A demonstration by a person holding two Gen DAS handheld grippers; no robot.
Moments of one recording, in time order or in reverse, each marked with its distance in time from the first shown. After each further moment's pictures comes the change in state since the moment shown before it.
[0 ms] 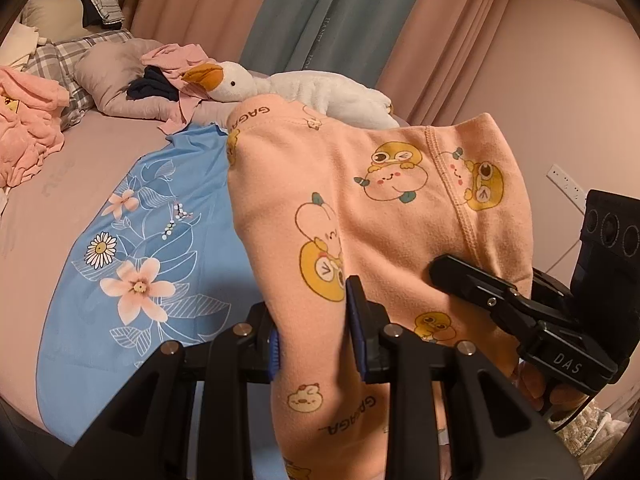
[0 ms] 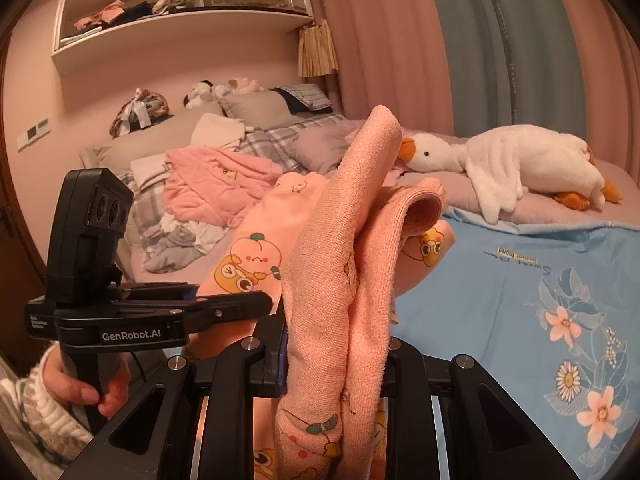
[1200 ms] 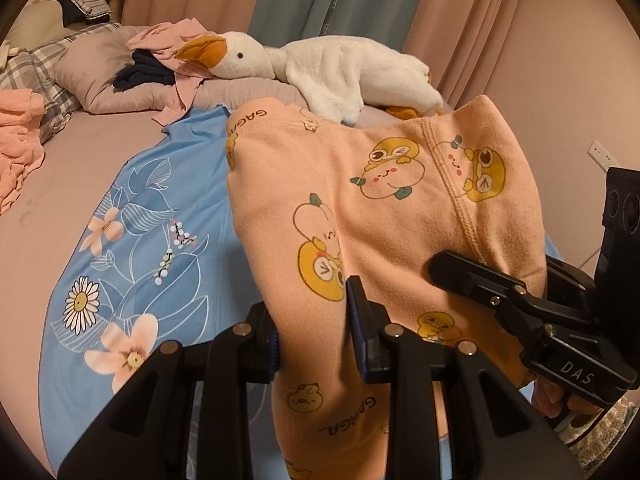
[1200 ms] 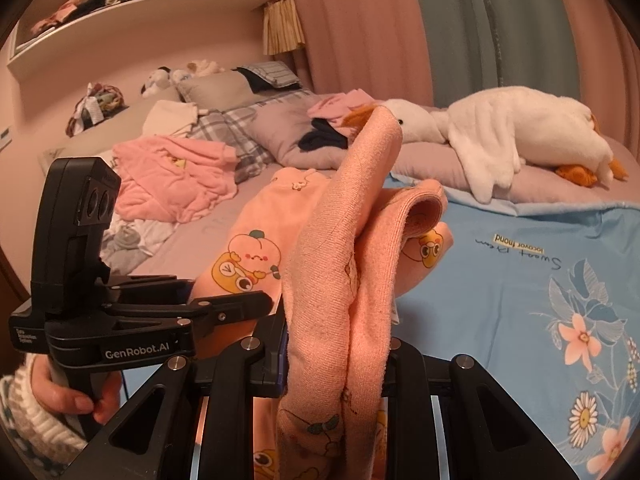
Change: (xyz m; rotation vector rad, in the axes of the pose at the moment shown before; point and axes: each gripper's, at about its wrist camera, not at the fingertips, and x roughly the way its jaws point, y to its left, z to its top) left arm 0.128 0.046 0.047 0.061 0.102 0.093; right arm 0.098 -0.055 0.012 0.071 0.076 -0.061
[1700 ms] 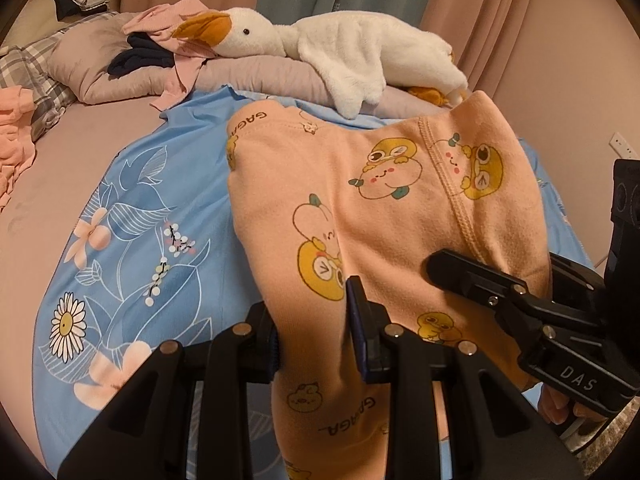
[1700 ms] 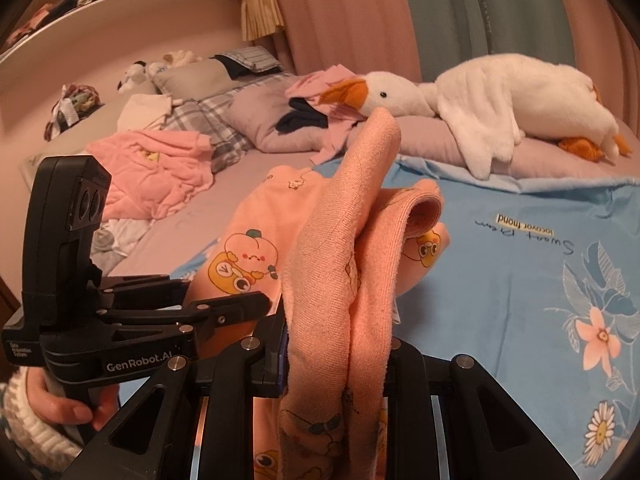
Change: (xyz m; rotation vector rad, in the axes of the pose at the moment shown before) left arm 0.057 0.015 0.014 0.009 0.063 0.051; right arm 0.047 -0.026 -0.002 0.056 0.059 -0.017
